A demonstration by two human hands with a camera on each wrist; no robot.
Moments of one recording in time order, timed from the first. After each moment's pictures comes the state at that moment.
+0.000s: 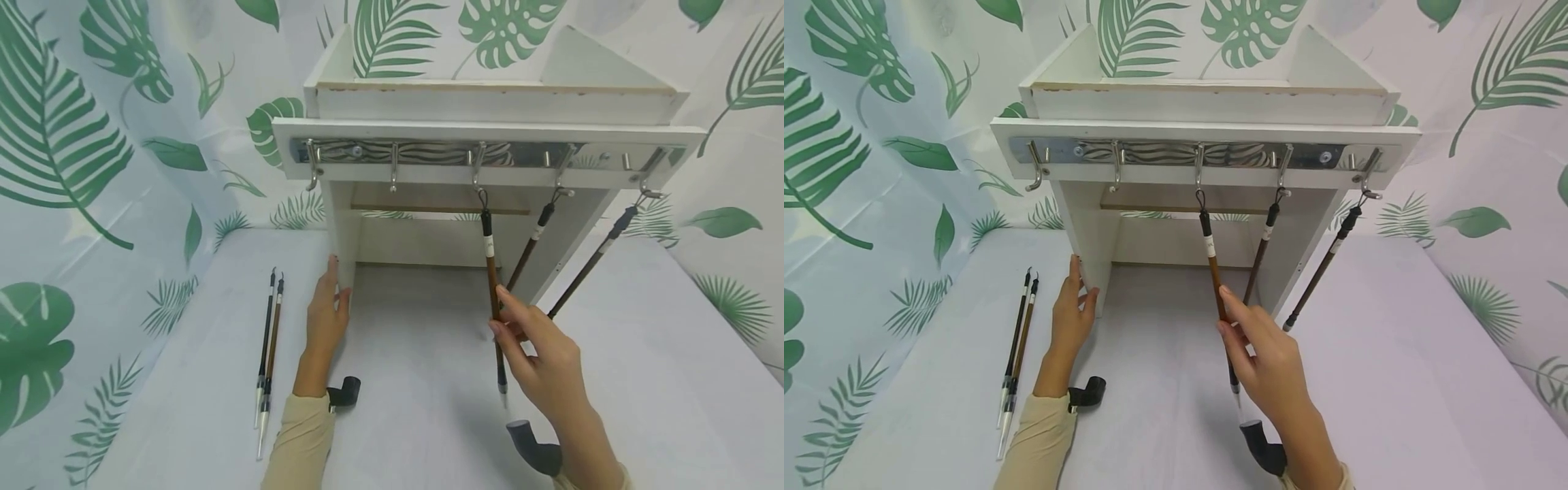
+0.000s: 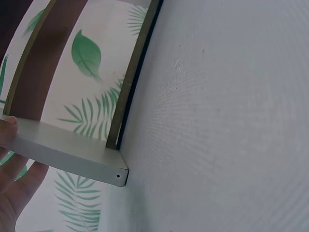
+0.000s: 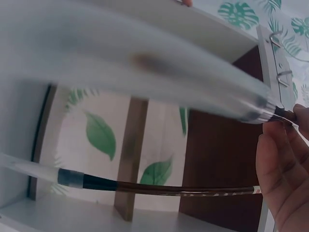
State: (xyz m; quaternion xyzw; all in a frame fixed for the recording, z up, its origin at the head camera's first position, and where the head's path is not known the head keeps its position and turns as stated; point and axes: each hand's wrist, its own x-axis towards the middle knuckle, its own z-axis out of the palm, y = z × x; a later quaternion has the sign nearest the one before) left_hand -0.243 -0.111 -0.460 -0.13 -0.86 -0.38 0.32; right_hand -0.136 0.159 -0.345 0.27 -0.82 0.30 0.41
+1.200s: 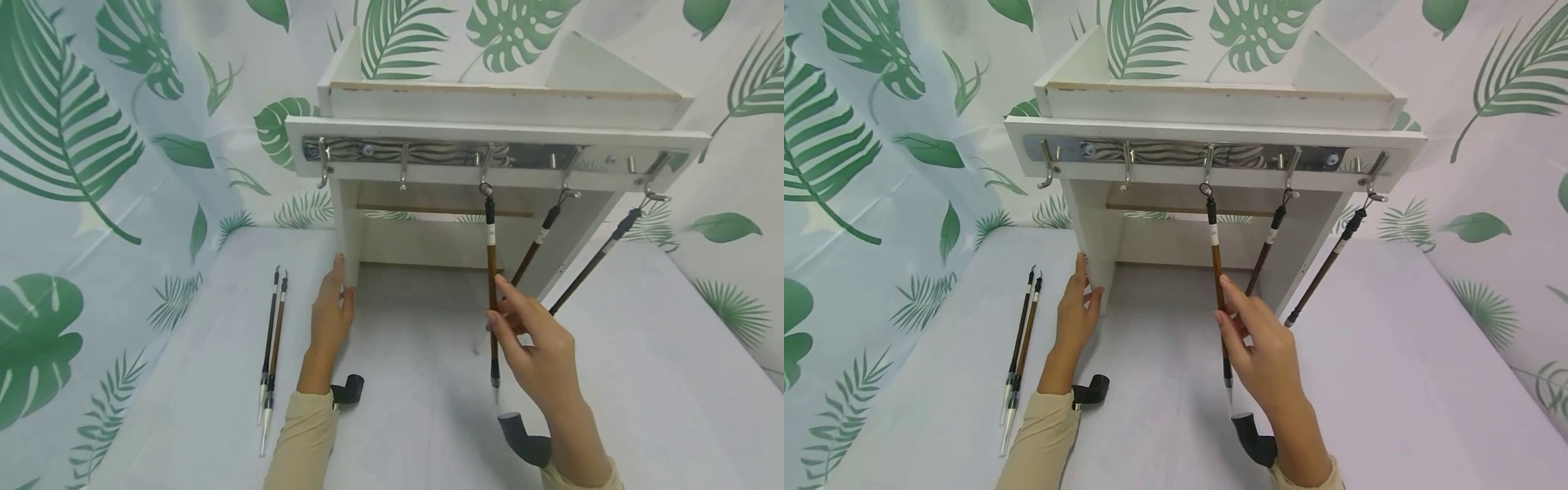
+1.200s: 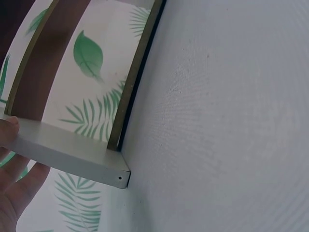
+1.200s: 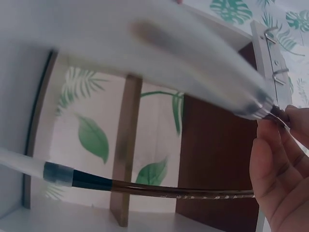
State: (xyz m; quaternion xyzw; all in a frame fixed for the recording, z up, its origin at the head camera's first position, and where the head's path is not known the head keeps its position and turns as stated) left_hand -0.242 -0.112 -0.459 -0.13 -0.86 -0.37 0.32; right_hand -0.140 0.146 -0.340 0.25 -0.82 0.32 0.40
